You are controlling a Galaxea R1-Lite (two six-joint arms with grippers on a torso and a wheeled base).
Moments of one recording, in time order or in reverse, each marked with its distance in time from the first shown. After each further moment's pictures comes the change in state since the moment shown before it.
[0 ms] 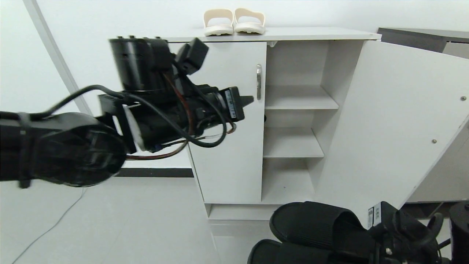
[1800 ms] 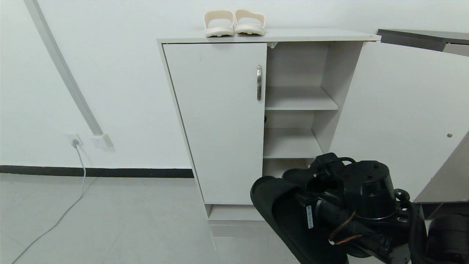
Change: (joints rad) left arm 0.611 -1.673 1.186 0.479 0.102 0.369; right arm -0.023 0.370 -0.325 -0.016 -0.486 0.292
